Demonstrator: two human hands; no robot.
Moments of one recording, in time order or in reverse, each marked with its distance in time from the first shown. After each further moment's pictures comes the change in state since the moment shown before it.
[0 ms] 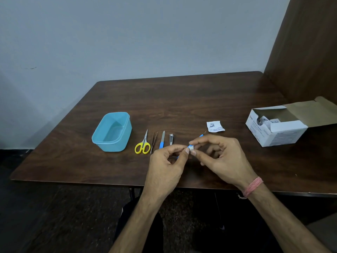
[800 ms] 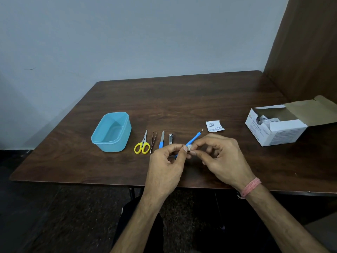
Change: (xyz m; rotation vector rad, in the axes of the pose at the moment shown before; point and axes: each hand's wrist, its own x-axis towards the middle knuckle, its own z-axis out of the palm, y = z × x) left_hand 0.000 0.005 0.005 0.052 0.041 -0.018; right_hand 0.002 0.007 0.001 -0.164 0.031 -0.140
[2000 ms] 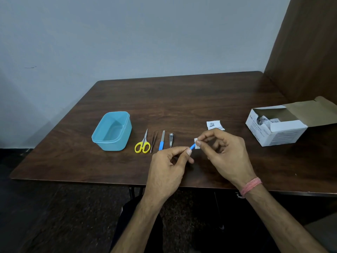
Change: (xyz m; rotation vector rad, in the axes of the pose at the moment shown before) left_hand -0.004 -0.003 -0.001 0.063 -0.031 0.024; right_hand 0.002 0.004 0.001 0.022 0.158 0.108
